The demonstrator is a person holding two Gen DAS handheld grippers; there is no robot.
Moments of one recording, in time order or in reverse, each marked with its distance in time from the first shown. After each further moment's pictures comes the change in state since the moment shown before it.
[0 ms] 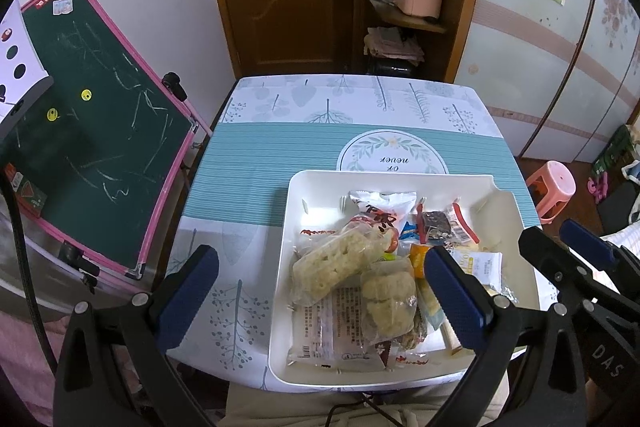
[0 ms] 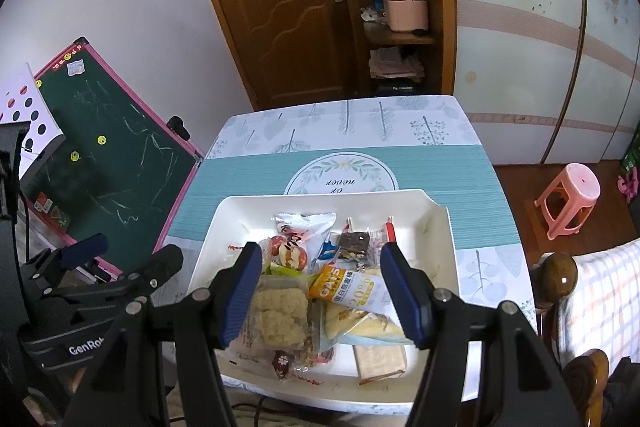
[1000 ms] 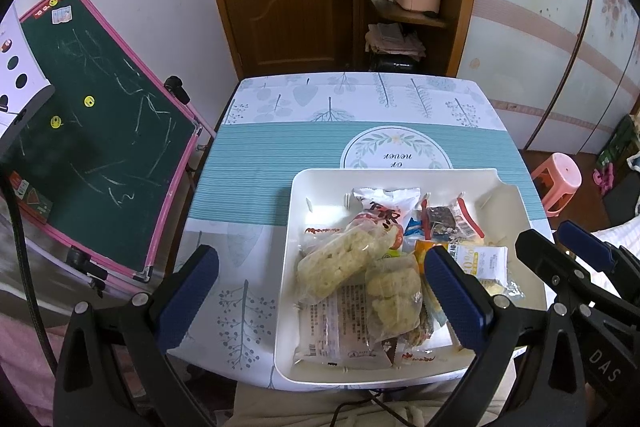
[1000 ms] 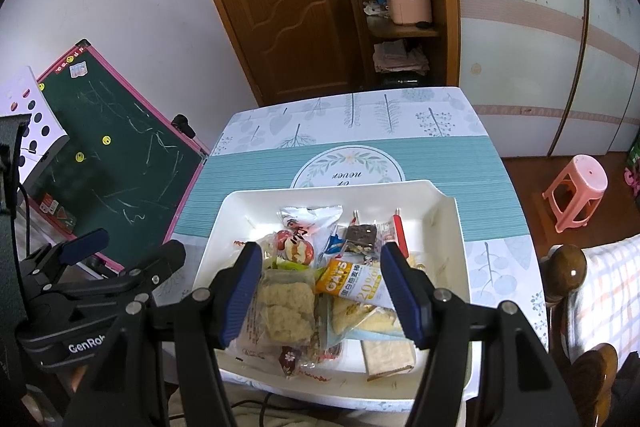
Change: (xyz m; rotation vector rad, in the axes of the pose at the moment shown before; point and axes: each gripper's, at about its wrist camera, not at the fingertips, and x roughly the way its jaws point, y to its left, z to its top) left arm 0.002 0.003 0.000 0.020 0.008 0.018; right arm 0.004 0.002 -0.003 0.011 0.013 0.020
